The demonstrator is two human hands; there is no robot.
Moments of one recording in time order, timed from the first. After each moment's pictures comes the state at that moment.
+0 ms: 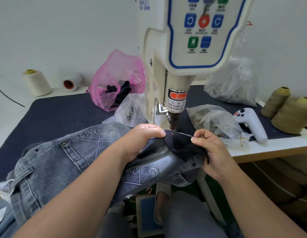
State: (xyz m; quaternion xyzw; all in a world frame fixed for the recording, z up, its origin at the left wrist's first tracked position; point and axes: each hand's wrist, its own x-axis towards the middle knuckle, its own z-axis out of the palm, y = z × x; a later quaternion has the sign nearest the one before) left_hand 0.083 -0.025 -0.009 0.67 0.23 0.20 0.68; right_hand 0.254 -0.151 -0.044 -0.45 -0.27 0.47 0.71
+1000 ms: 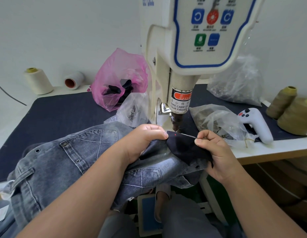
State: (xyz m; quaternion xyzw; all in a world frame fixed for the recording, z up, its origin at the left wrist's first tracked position) left_hand 0.081 -0.027 -0.006 0.66 0.23 0.20 0.69; right_hand 0.256 -0.151 -0.046 -0.44 -0.28 0.48 0.71
